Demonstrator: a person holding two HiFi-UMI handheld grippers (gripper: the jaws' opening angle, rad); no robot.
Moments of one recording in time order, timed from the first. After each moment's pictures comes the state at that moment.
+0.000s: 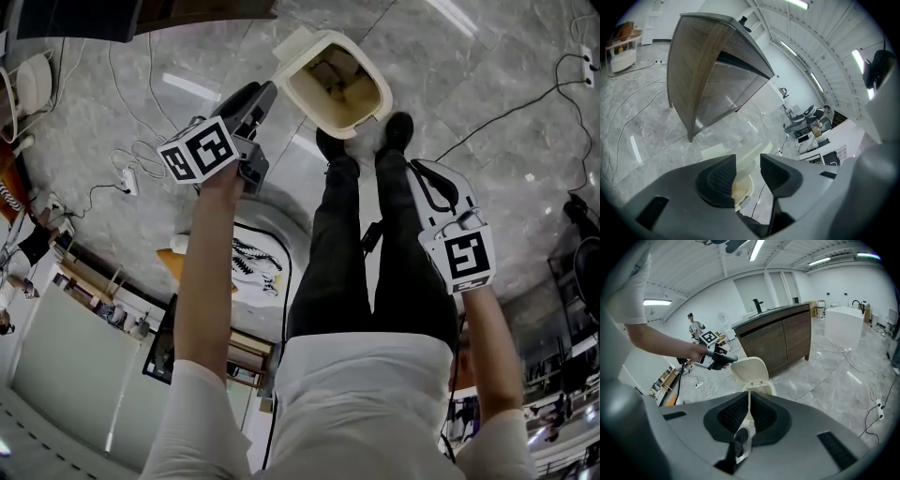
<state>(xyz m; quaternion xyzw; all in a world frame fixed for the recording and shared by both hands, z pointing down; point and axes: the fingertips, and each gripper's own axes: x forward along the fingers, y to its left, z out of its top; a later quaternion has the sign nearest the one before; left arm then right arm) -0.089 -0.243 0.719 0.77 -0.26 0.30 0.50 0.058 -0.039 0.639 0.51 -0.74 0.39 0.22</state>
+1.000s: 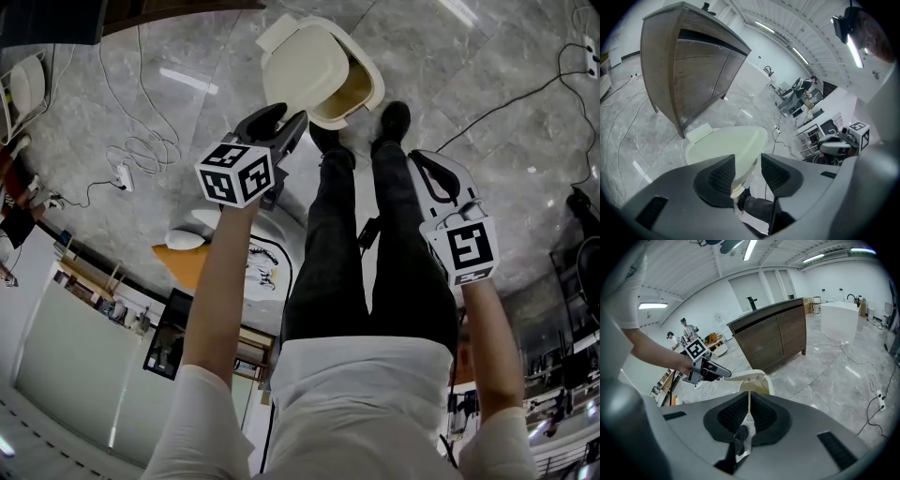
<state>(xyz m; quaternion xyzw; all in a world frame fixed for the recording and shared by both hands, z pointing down) -0.066 -0.136 0.752 0.80 -0.17 0.39 0.43 0.075 -0.015 0.669 0.51 -0.72 0.41 0.22</state>
